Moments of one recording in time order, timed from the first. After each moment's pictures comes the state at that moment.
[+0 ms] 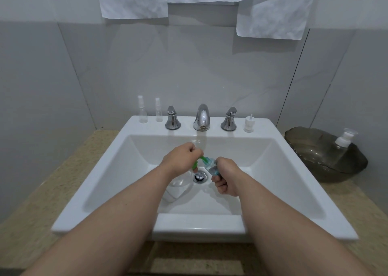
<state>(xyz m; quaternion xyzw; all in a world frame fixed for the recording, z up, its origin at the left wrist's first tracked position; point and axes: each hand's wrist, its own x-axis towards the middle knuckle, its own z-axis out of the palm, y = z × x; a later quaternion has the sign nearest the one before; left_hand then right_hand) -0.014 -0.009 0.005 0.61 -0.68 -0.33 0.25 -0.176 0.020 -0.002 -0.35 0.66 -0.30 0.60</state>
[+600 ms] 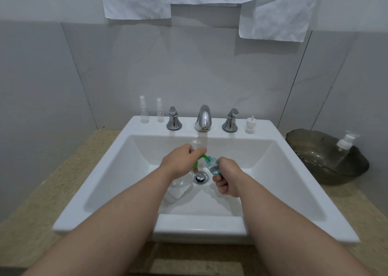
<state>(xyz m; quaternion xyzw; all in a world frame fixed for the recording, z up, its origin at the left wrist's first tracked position) -0.013 -0.006 0.003 0.63 -0.68 -0.29 0.24 -0.178 0.018 -0.003 -0.34 0.65 -0.32 0.60</state>
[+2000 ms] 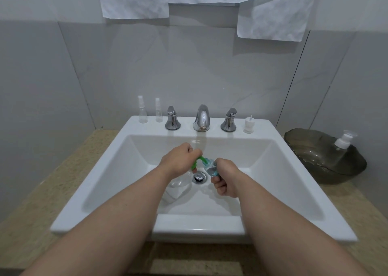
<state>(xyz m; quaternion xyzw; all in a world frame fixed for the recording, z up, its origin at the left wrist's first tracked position) -0.013 -0.006 0.007 0.63 -0.67 -0.31 0.25 -0.177 0.020 -0.002 -0.35 0.65 -0.29 0.61</state>
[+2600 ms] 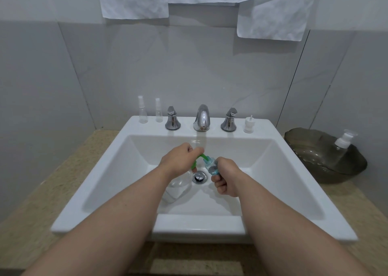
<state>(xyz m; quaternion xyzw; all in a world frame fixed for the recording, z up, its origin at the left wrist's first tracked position) -0.014 -0.005 0.008 0.64 -0.66 -0.31 0.25 -0.177 0.017 -0.004 -0.34 0.65 -0.30 0.61</state>
